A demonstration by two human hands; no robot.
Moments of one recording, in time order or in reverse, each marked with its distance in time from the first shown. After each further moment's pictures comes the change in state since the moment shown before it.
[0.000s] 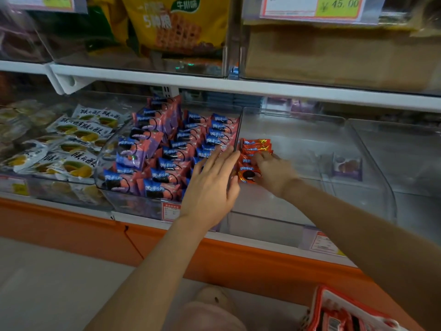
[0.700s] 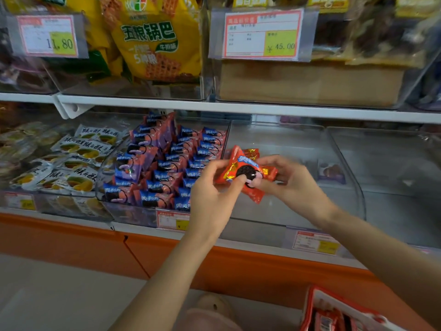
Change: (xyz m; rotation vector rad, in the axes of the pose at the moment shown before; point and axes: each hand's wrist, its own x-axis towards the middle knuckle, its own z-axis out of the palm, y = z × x) left_hand -0.003 0.064 -0.039 -0.864 0.162 -0.427; right_hand -0.109 -0.021 -0.093 1.206 0.178 0.033
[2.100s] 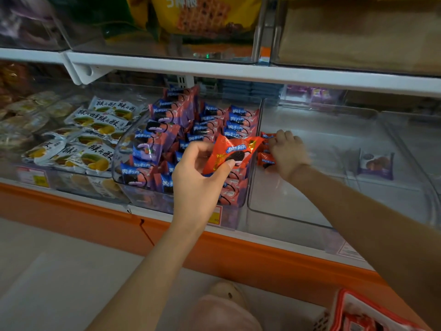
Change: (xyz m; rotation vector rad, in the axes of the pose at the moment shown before) left_hand 0.020 -0.031 -0.055 0.016 0.186 -0.032; right_hand 0.133 0.097 0.045 -1.528 -0.104 0.010
